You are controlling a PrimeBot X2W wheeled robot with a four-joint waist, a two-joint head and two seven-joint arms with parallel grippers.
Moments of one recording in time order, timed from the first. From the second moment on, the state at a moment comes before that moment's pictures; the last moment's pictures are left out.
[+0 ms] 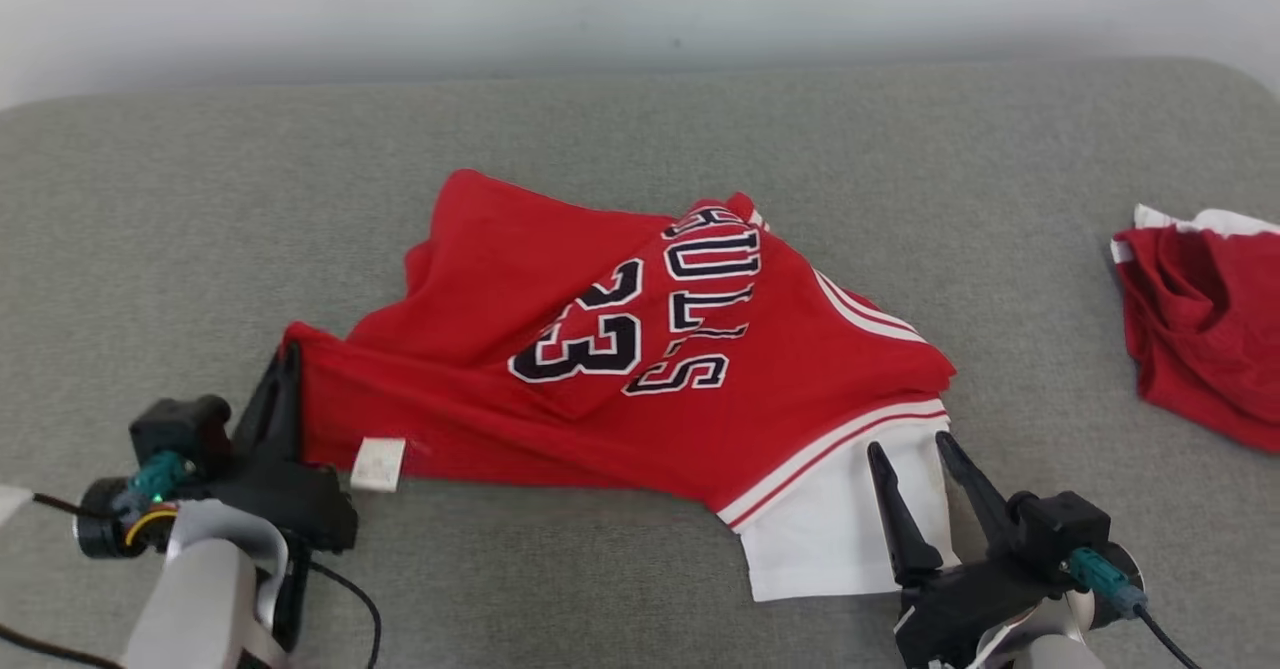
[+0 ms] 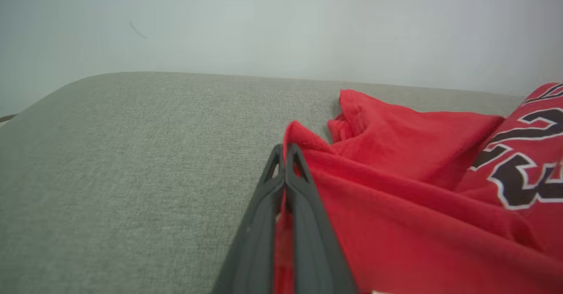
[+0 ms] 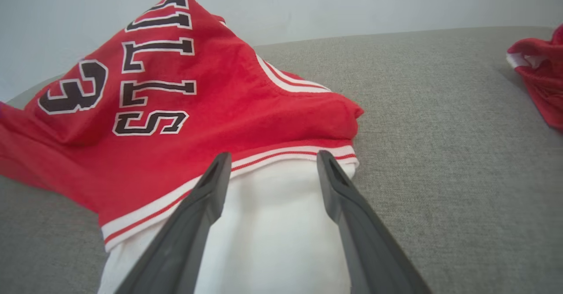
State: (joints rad) left arm -0.59 0.10 0.02 0.64 -0.10 -0.06 -0.26; right arm -0.23 -0.18 0.35 0.37 0.27 0.13 -0.26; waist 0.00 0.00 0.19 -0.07
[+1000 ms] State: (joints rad) left arm -0.52 0.08 0.13 0.63 -0.11 -0.07 -0.26; right arm -0.23 -0.18 0.34 0.37 0.26 0.13 -0.26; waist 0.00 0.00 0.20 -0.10
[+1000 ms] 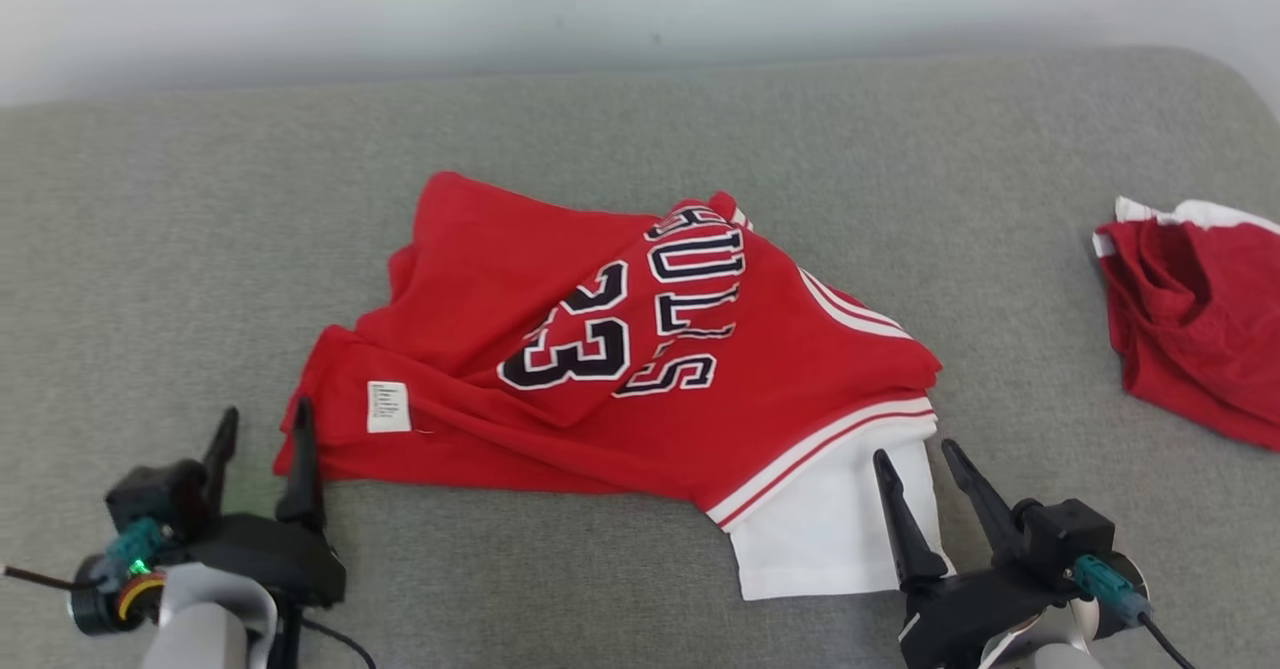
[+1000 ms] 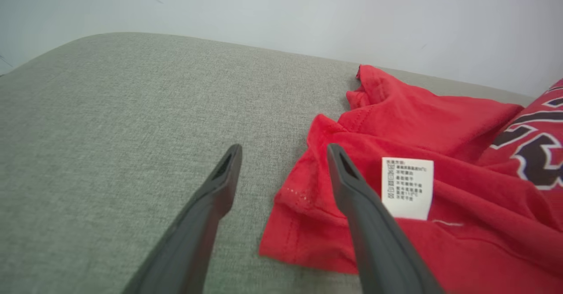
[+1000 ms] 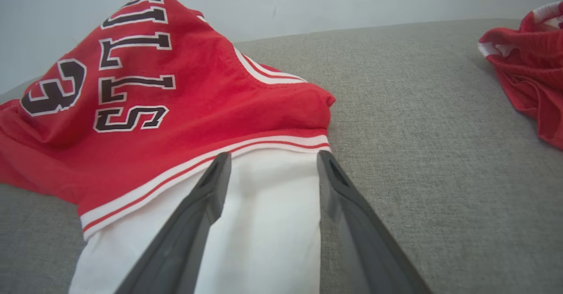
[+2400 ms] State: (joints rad) left arm -0.53 0.11 0.14 0.72 -0.11 -0.13 -0.26; right arm -0.22 -0.19 0.35 0.37 0.27 0.13 -0.26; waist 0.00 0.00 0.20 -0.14
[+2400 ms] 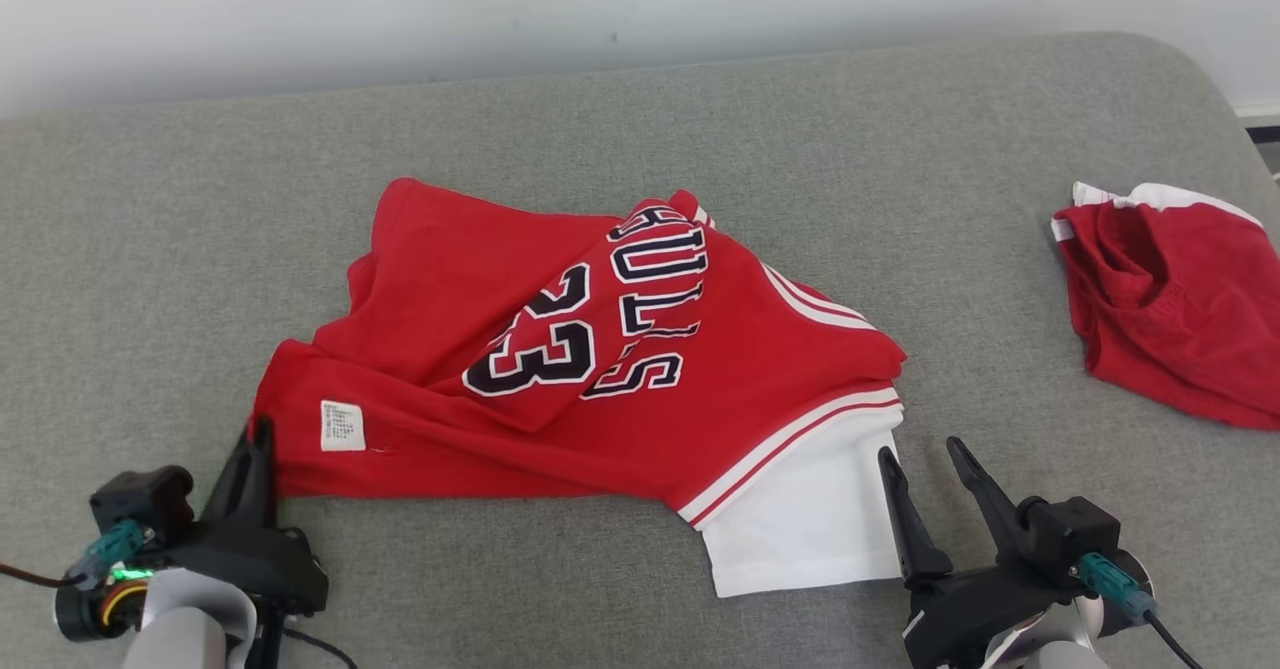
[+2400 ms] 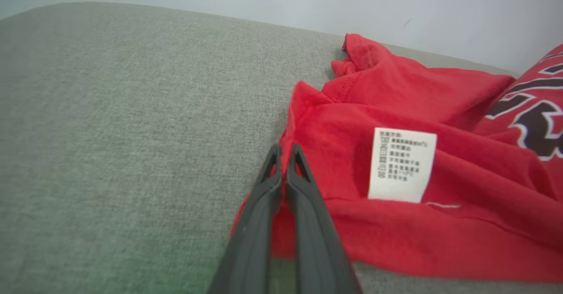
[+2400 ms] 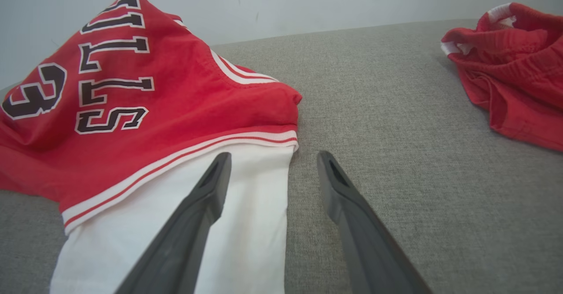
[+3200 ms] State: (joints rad) left arm -0.30 0.06 0.22 0.51 -0.11 -0.10 -0.26; right arm -0.10 -0.15 0.33 0.42 0.29 0.13 -0.26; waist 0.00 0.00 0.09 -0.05
